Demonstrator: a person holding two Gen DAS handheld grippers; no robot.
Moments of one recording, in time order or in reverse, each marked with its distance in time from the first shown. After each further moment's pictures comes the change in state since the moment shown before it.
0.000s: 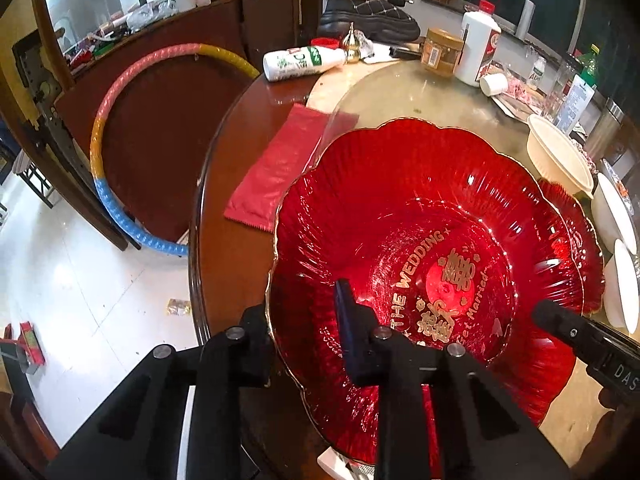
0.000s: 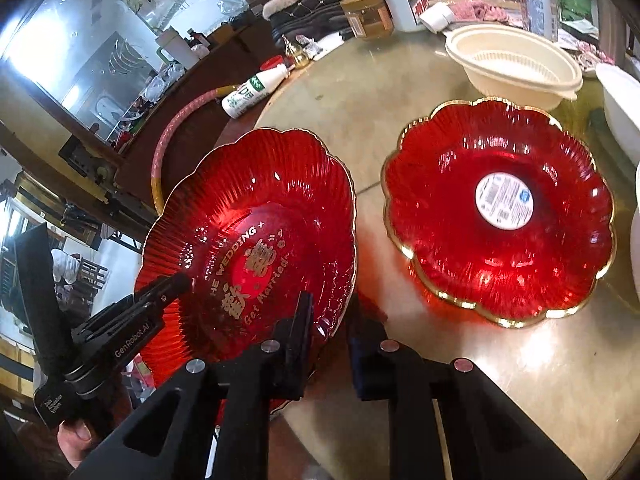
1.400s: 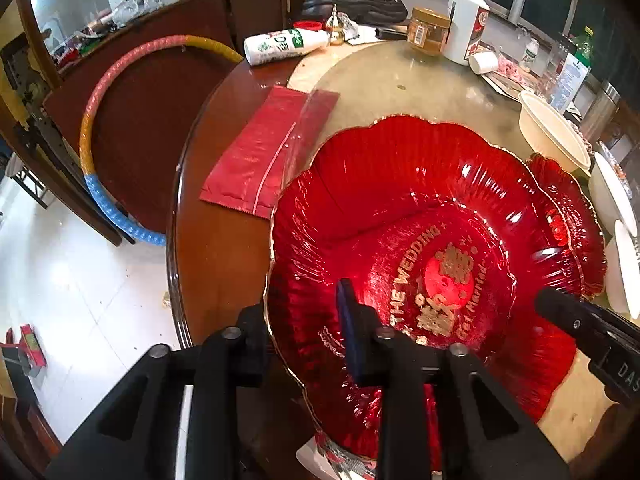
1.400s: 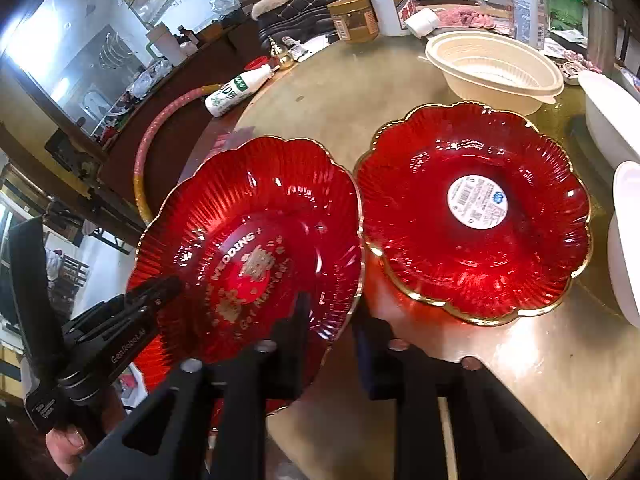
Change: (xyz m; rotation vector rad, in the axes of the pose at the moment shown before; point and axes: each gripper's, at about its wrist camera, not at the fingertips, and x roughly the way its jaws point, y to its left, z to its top) left arm 0.010 -0.014 -0.009 0.031 0.060 -0.024; right arm -0.004 -0.006 -0.002 -0.018 -0.003 -0.064
